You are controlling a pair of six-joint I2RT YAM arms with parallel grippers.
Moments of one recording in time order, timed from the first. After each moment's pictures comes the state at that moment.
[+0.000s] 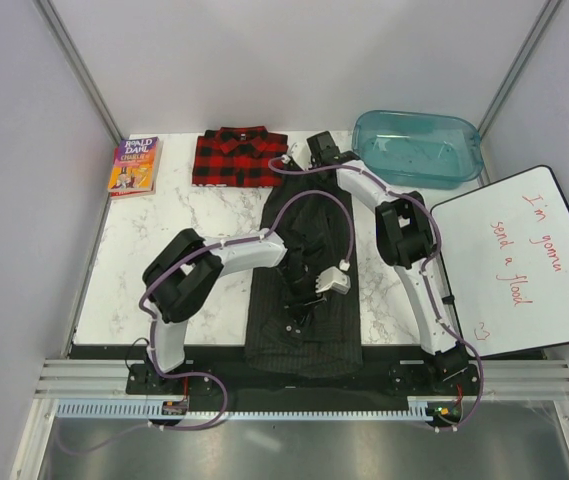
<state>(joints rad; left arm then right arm) -0.89 1.96 1.29 -0.84 0.64 0.66 0.44 2.52 2.18 -0.57 0.19 -0.66</state>
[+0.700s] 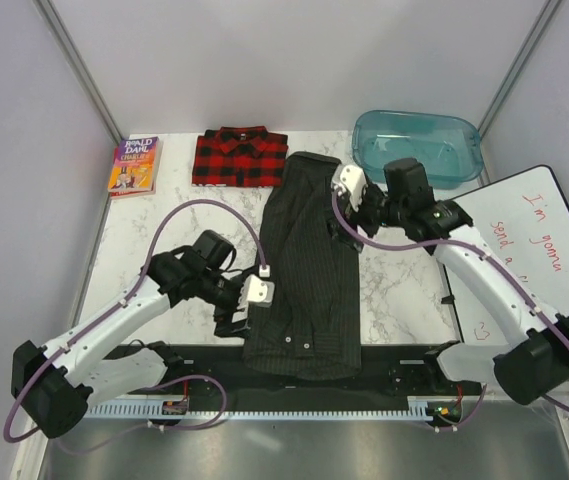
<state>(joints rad) -0.69 1.04 0.89 -0.90 0.68 0.81 0.44 1.36 1.31 -0.60 -0.40 -0.53</state>
